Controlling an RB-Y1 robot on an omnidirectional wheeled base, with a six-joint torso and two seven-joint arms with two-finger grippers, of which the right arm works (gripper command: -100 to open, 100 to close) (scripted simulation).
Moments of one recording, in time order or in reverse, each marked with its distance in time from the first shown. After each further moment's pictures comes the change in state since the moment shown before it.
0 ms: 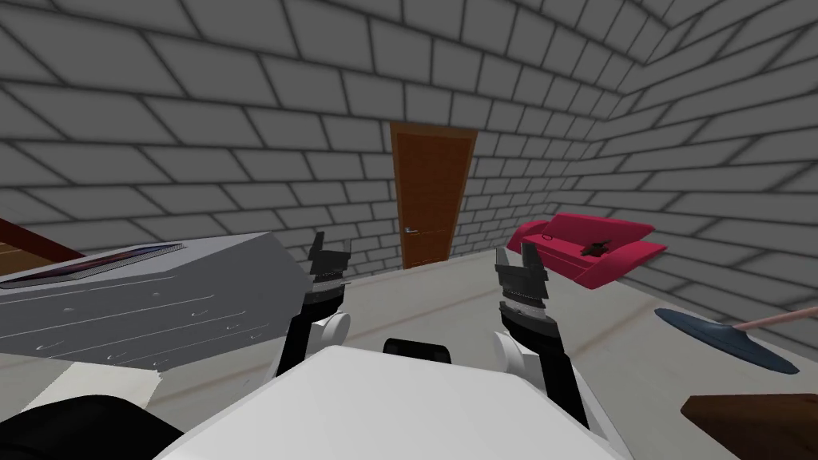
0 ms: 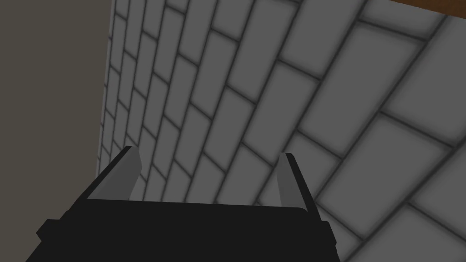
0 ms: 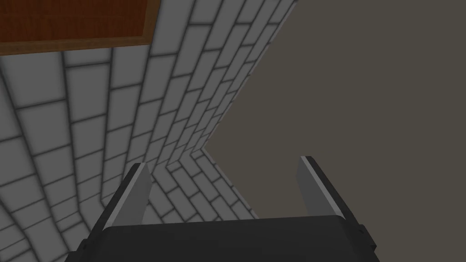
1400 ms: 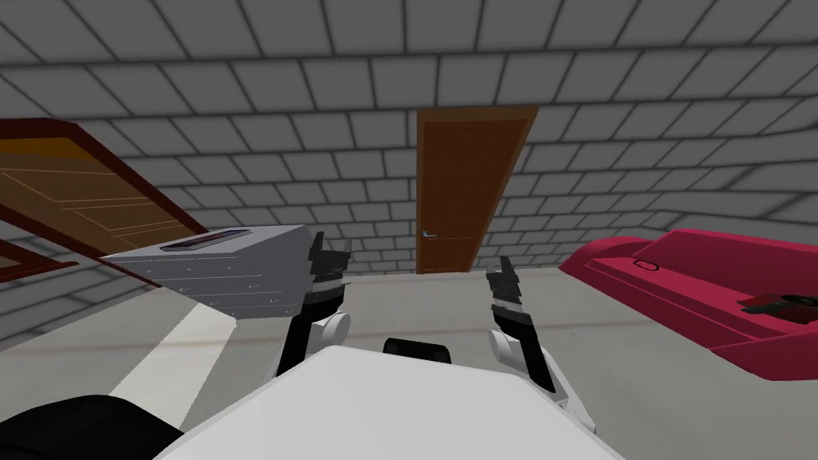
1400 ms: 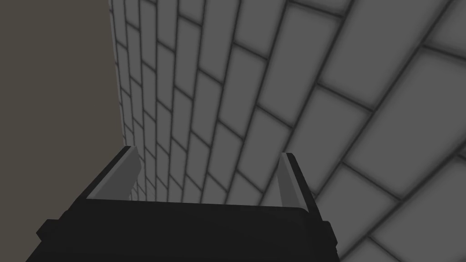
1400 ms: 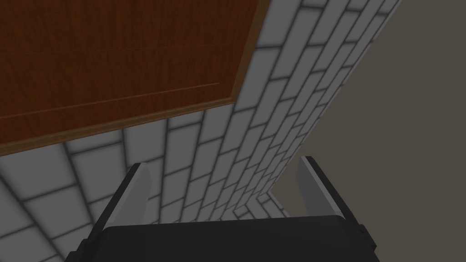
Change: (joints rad) arm -0.131 -0.082 -0.067 0.383 -0.058 -0.048 -0.010
